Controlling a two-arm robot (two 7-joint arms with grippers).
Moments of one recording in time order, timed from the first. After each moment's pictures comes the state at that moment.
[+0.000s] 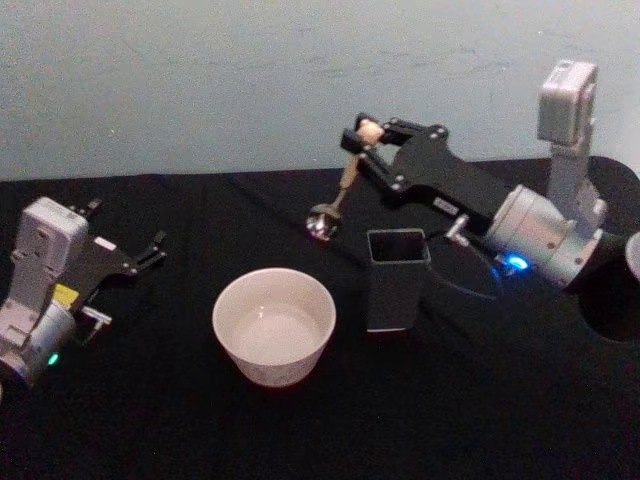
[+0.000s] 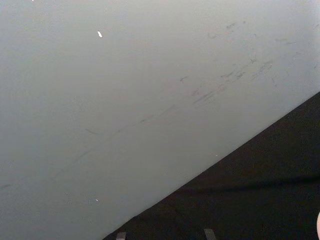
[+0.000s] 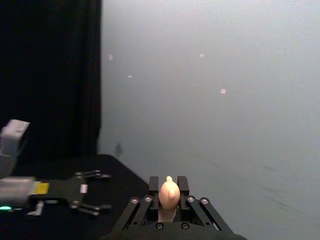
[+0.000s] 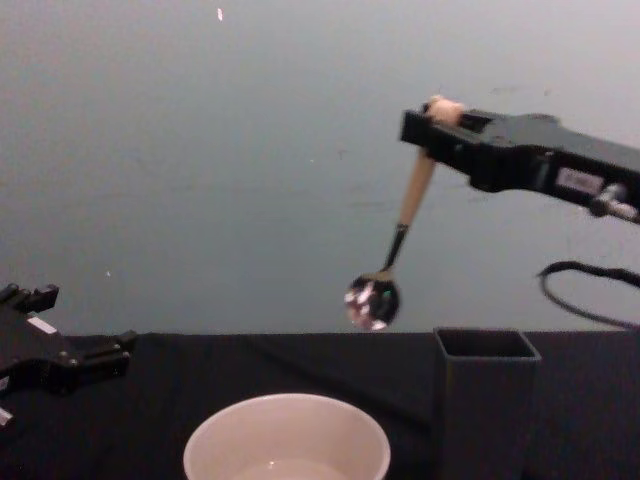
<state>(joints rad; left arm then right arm) -0.20 0.60 0.45 -1.41 -0.25 -0.12 0.03 0.38 0.42 -0.41 -1.49 0.51 -0.12 0.59</state>
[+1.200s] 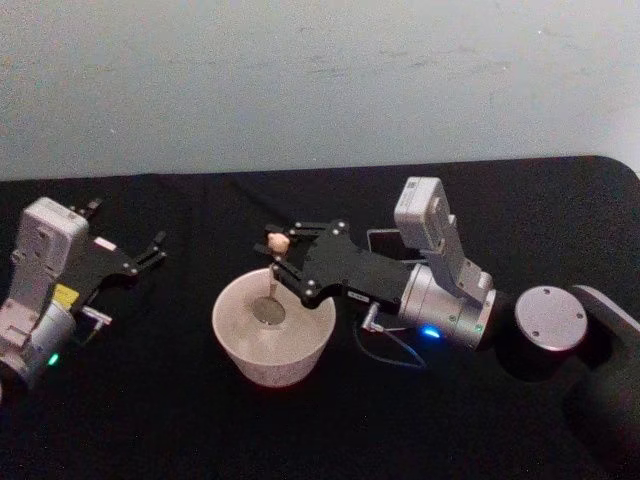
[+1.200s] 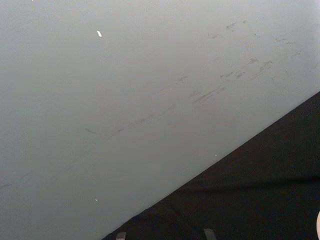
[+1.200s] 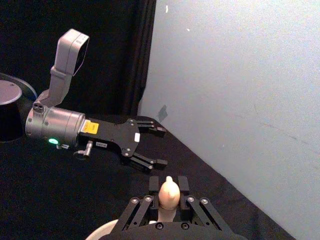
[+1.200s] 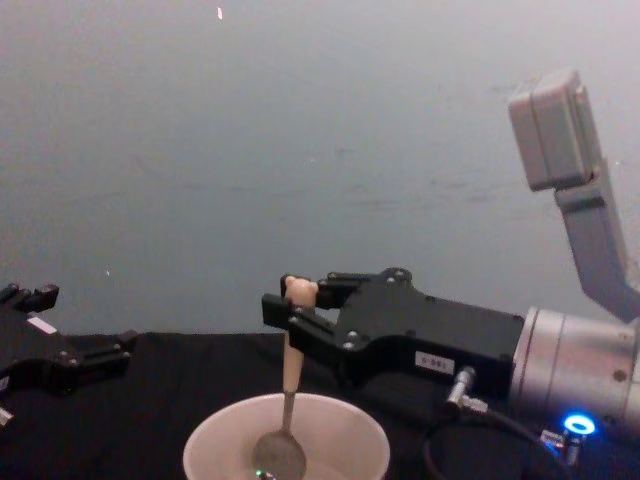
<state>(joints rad) -0.20 0.60 0.45 -1.41 -0.25 -0.12 0.03 0.44 0.30 -0.60 -1.23 0.33 -0.28 0.66</state>
